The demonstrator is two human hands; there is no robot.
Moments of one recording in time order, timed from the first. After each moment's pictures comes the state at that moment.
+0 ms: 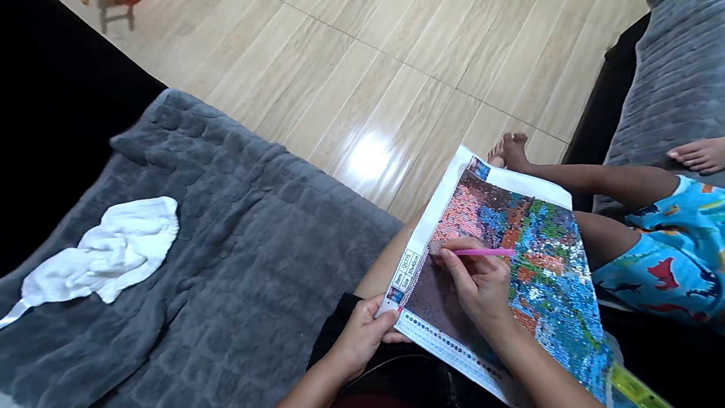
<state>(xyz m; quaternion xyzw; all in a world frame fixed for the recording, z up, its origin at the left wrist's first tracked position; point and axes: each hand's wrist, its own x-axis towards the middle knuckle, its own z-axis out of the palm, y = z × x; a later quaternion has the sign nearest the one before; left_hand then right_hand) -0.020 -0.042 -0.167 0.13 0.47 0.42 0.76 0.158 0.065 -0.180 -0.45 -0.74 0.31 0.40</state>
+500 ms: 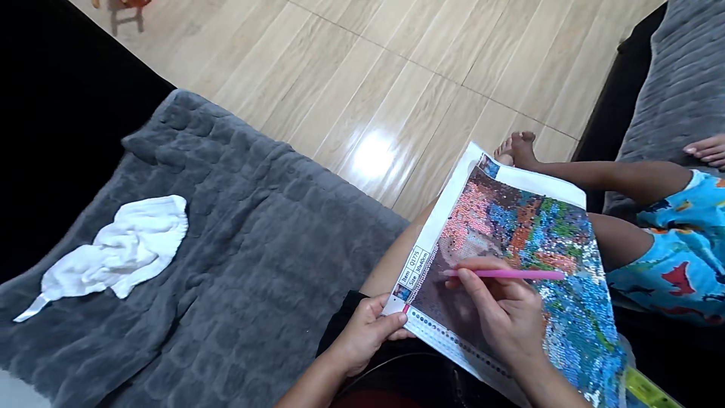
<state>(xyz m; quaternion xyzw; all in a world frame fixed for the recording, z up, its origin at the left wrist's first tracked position) -0.027 -0.045 -0.171 0.14 0.44 0.42 0.78 0.164 0.036 -0.154 -0.47 -0.65 0.42 0.42</state>
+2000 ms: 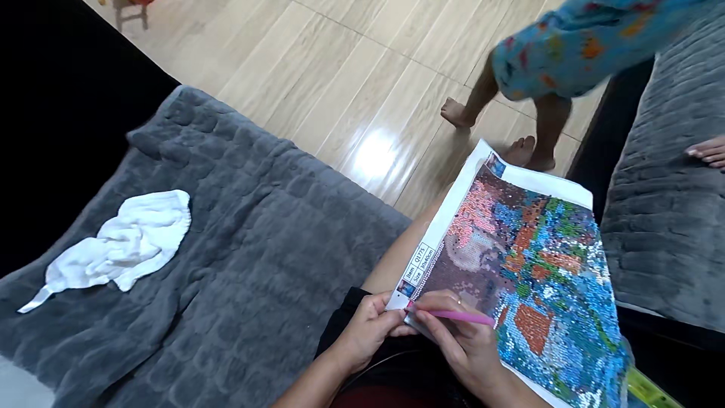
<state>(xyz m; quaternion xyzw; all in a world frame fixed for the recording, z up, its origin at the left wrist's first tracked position) -0.022 -0.047 -0.169 0.15 0.44 0.44 0.76 0.149 -0.008 -0.176 -0.36 -0.71 0.47 0.39</state>
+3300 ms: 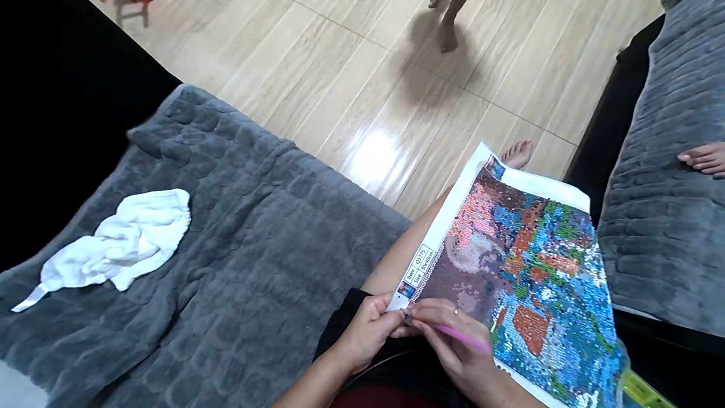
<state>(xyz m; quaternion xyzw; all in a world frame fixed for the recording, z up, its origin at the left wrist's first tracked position) -0.021 -0.048 -0.176 0.18 0.43 0.45 0.76 0.150 -0.013 -0.180 -0.33 -0.74 0.42 0.40</state>
